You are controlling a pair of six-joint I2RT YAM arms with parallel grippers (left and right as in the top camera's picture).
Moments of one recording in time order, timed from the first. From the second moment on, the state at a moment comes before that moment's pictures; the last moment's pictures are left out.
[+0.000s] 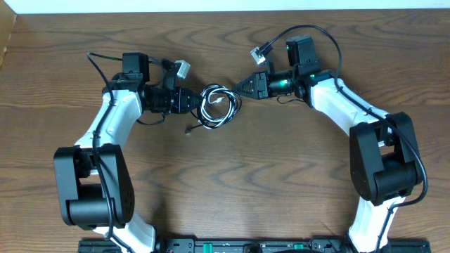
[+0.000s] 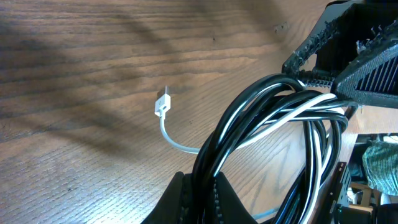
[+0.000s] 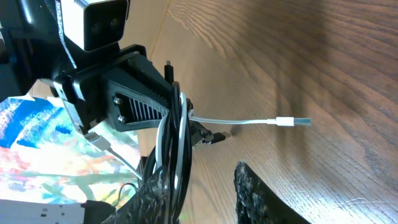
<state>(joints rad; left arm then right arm) 0.03 1.80 1.20 -0.62 0.89 0.15 0.32 2.02 1.36 -0.15 -1.09 0.38</state>
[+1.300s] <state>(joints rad) 0.03 1.80 1.20 -0.57 0.70 -0.06 0.43 2.02 1.37 -0.34 -0.91 0.56</state>
